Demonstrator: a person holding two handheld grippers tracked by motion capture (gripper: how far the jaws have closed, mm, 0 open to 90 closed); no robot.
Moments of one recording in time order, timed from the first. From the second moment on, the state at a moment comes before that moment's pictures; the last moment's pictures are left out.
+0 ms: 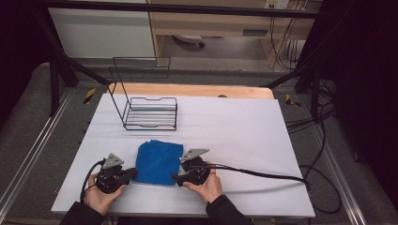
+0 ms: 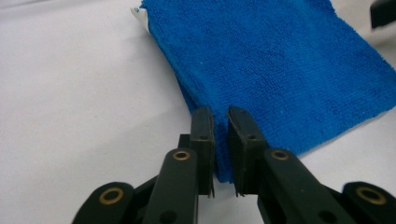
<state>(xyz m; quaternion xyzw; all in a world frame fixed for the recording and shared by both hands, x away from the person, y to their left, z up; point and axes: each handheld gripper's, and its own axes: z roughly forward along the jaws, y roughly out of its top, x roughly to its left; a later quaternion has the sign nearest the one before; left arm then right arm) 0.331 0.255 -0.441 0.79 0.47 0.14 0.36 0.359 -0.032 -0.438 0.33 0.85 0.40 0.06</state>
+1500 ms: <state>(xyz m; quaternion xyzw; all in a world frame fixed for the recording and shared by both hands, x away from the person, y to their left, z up) 0.353 0.267 -0.415 0.79 0.44 0.13 0.40 0.377 -0.079 -0.421 0.34 0.83 0.44 0.07</state>
